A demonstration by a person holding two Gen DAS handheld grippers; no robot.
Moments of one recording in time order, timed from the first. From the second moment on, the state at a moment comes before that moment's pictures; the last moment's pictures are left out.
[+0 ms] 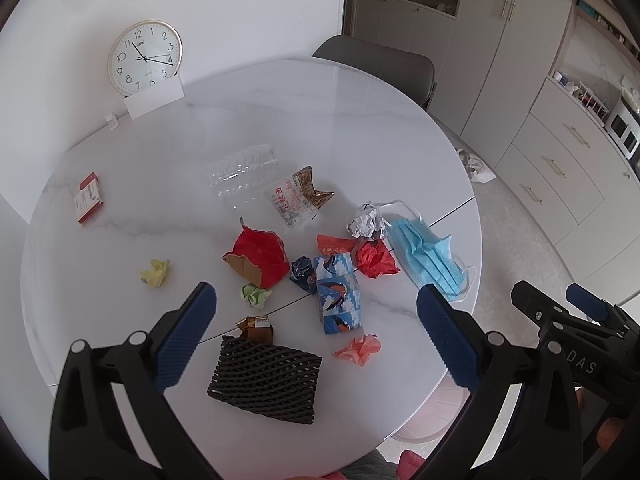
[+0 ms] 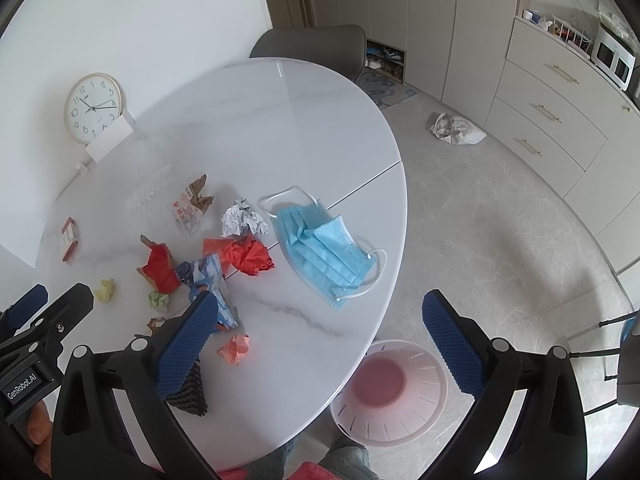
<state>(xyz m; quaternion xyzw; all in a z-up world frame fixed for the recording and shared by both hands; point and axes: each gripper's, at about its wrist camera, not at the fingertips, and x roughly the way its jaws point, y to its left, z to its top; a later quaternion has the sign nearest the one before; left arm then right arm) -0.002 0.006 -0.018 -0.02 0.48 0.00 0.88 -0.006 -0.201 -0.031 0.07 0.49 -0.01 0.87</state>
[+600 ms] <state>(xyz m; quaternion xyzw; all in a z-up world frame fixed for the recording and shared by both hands) 0.009 0.012 -0.022 -0.02 0.49 0.00 0.87 0.006 -0.198 -0.046 0.06 0.50 0.00 0.86</state>
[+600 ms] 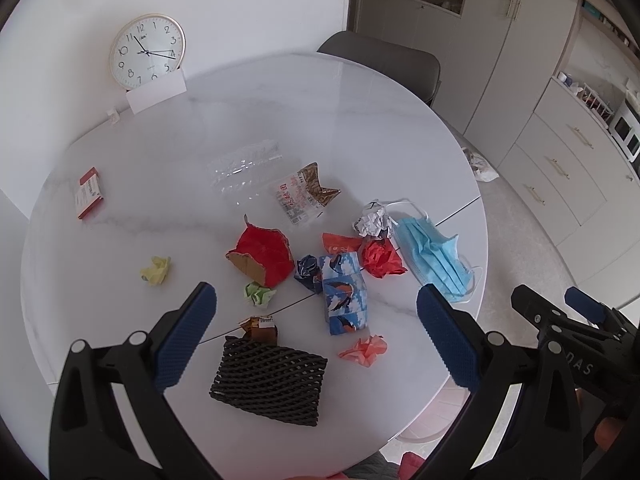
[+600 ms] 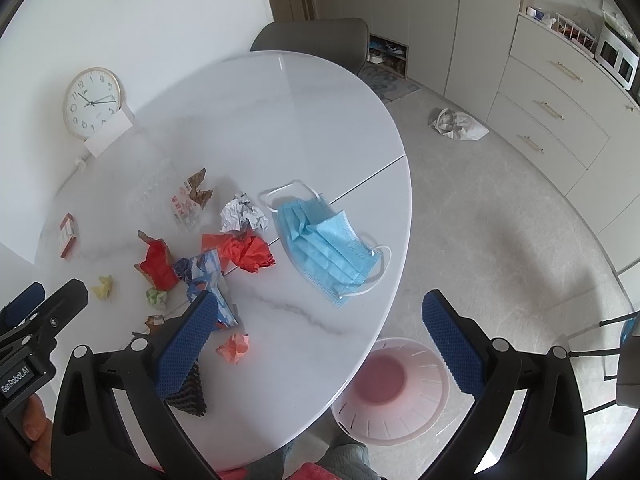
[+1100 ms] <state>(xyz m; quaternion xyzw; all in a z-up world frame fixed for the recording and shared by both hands) 0.043 0.043 -0.071 0.03 0.50 -0.05 0.87 0.123 -0.188 -0.183 -0.04 0.56 0.01 0.83</state>
